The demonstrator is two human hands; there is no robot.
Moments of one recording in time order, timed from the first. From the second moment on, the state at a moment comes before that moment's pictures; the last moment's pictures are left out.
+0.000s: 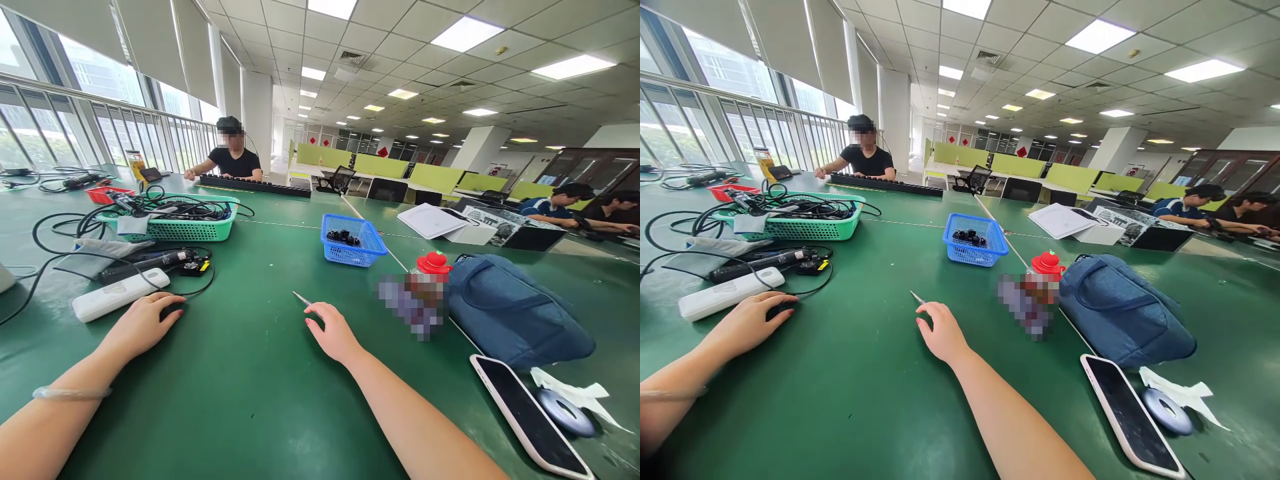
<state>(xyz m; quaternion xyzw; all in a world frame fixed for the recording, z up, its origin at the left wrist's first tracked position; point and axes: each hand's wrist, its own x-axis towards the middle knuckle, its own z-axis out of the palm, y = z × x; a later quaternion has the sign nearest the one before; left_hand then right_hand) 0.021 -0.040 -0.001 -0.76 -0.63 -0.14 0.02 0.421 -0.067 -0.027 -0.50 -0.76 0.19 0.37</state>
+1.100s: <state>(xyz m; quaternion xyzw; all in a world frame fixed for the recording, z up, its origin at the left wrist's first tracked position) 0.020 -0.017 -0.011 -0.77 -0.59 -0.18 0.19 0.410 -0.058 -0.030 -0.50 -0.79 0.14 0.33</state>
